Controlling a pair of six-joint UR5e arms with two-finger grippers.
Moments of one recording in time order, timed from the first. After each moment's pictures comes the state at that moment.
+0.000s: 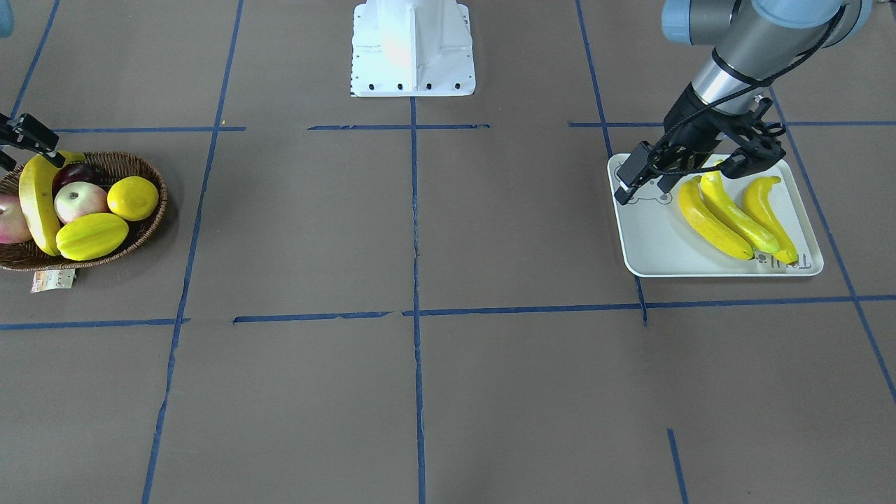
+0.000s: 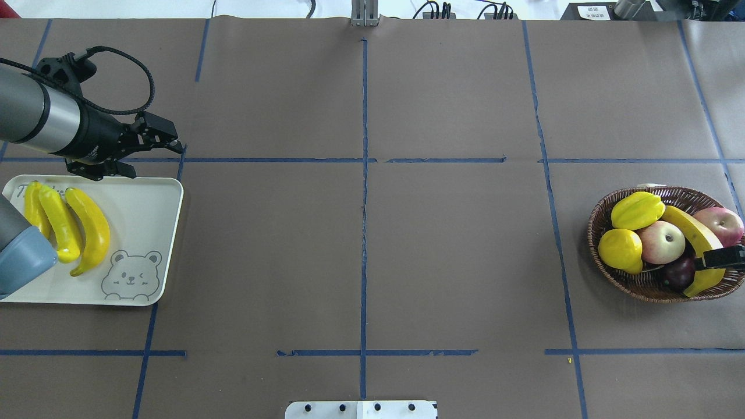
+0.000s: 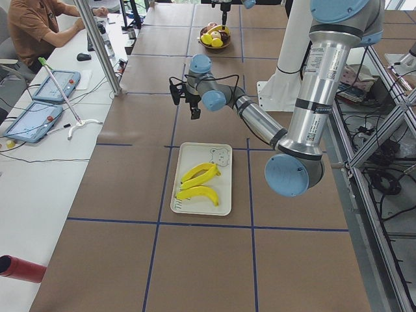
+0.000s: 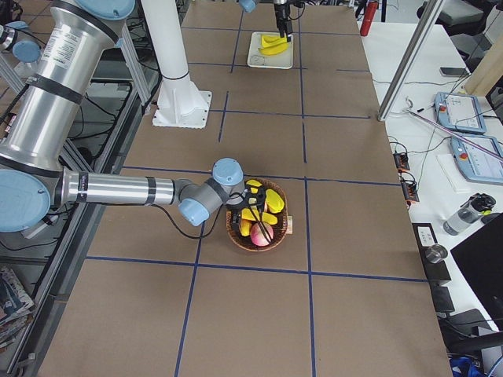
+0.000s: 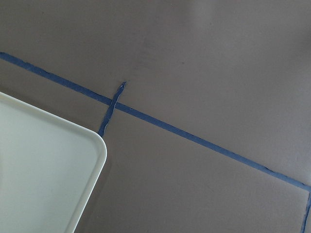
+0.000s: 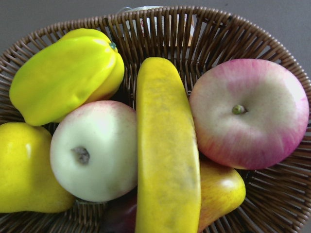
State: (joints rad) left arm -0.89 -1.78 -1.98 -1.88 -2.09 -1.45; right arm 0.99 -1.97 1.83 -0.77 2.22 0.88
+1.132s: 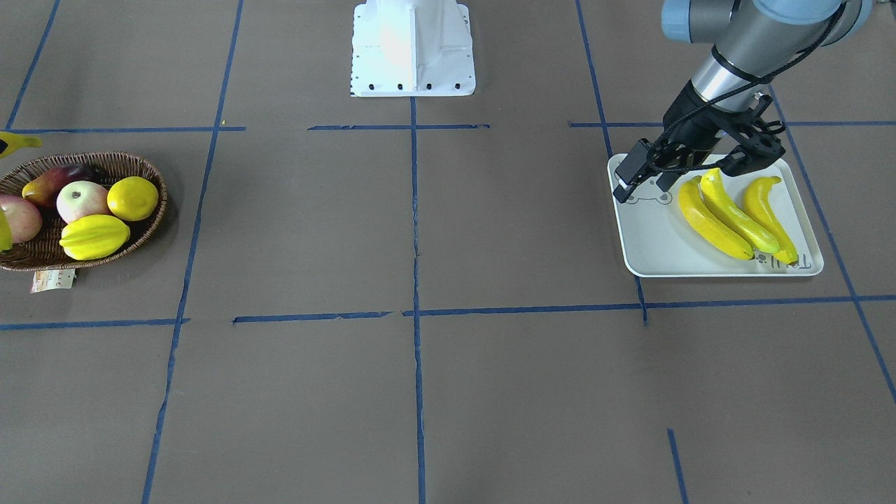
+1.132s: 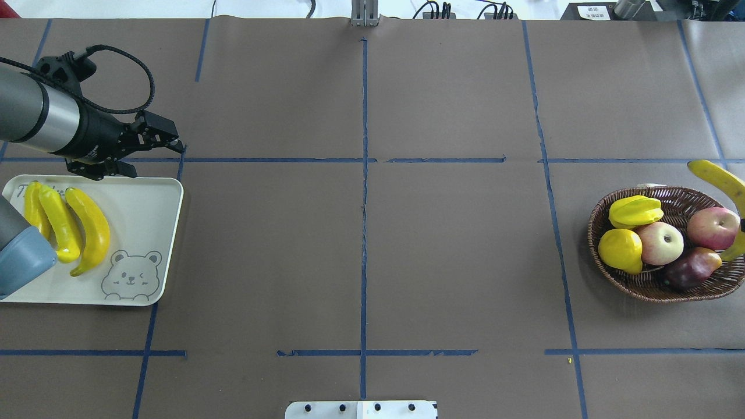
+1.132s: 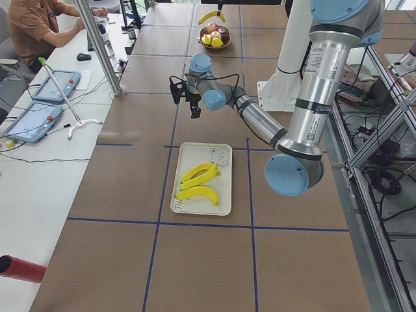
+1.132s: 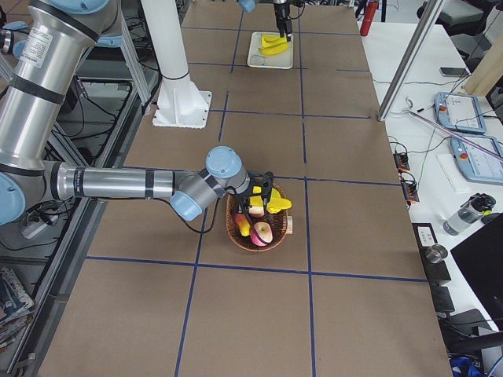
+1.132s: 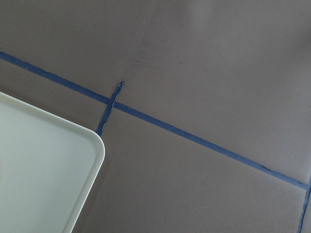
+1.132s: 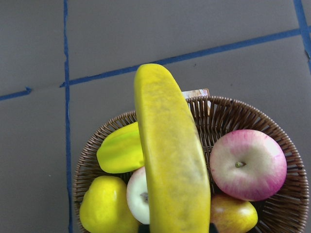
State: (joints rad) left arm -0.89 -1.79 -1.99 -1.88 -2.09 -1.45; right arm 1.27 -1.96 1.94 -0.79 2.39 0.88
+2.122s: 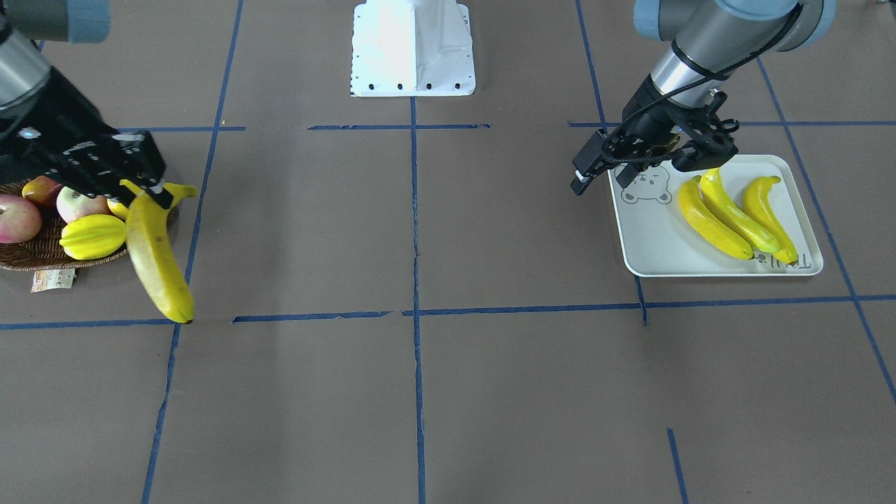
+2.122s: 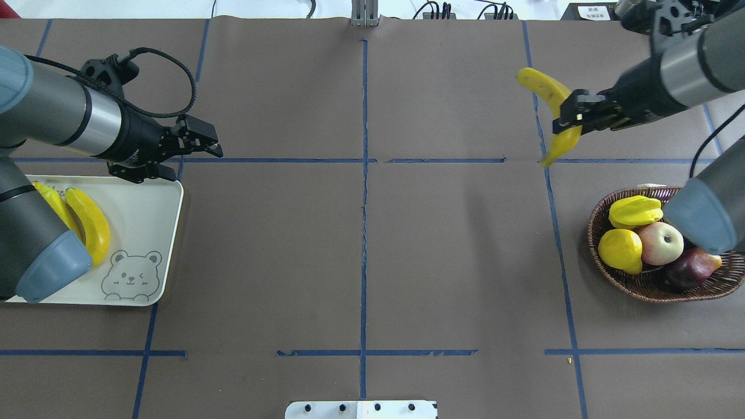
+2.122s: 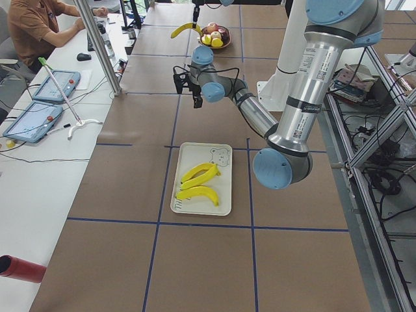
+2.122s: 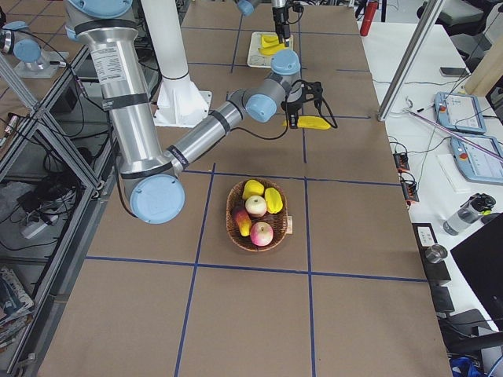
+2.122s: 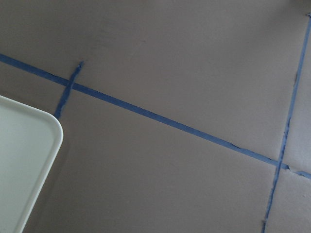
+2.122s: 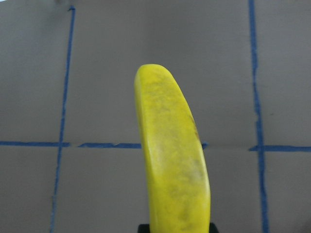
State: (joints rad) left arm -0.82 -1.90 -1.97 -1.89 -2.09 -1.50; right arm 0.95 -1.28 2.00 -1.34 2.17 1.03
